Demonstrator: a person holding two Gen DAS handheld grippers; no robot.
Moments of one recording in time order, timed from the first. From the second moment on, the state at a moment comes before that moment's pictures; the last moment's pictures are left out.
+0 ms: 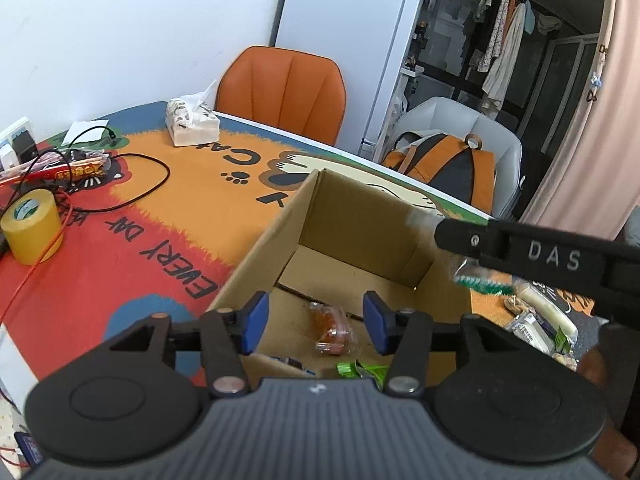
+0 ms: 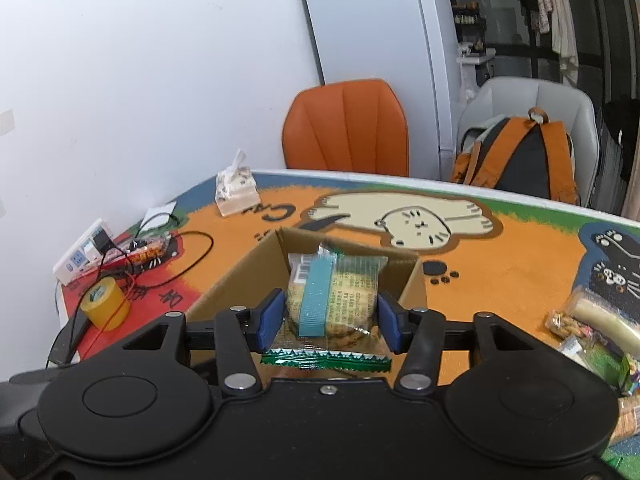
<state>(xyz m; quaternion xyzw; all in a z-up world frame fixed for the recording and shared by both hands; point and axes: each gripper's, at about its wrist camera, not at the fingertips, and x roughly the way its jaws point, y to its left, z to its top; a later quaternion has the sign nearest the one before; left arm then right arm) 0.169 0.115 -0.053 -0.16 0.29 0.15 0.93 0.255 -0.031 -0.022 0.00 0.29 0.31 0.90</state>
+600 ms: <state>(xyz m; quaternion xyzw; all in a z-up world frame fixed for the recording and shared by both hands) 0.143 0.097 -0.042 -0.16 0.26 0.15 0.94 0.231 -0.081 -0.018 0.03 0.29 0.29 0.91</state>
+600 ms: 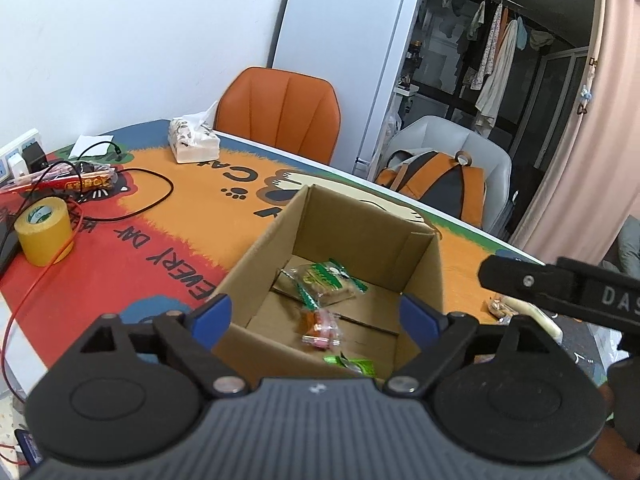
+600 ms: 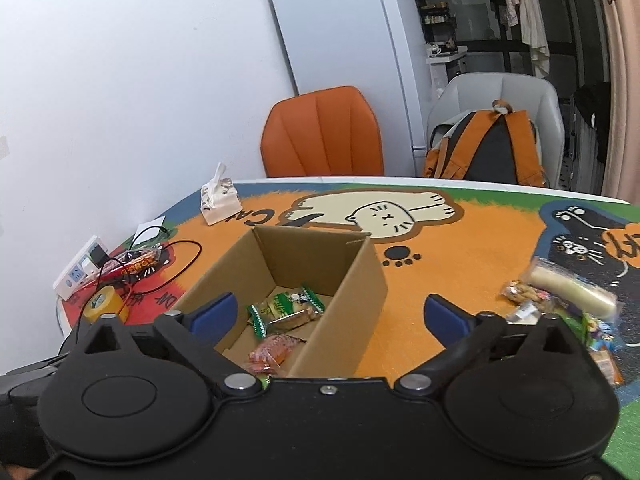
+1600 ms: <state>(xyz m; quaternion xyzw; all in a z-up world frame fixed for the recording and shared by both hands) 0.143 0.027 -0.037 -0.13 0.27 0.07 0.95 0.209 -0.182 -0.027 0.06 0.30 0.22 0.93</state>
